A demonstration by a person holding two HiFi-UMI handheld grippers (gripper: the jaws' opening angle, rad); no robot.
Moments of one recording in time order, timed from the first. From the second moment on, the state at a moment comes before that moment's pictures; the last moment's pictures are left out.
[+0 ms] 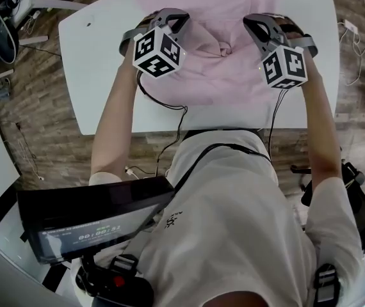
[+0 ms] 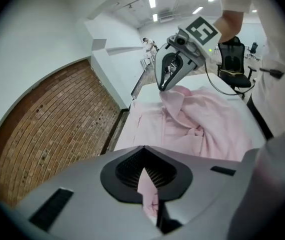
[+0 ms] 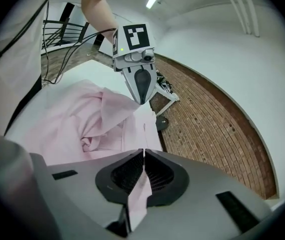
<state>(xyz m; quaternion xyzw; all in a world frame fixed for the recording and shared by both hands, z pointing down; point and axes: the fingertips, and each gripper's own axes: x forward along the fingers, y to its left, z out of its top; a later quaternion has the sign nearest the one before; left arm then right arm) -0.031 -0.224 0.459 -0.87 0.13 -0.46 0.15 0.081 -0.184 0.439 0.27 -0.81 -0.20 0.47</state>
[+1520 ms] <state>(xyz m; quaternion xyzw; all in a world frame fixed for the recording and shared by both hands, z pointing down) 0.018 -0.342 0.486 -0.89 0.20 -0.39 0.14 0.124 -0.287 0.474 0.37 -0.82 -0.14 0.40</state>
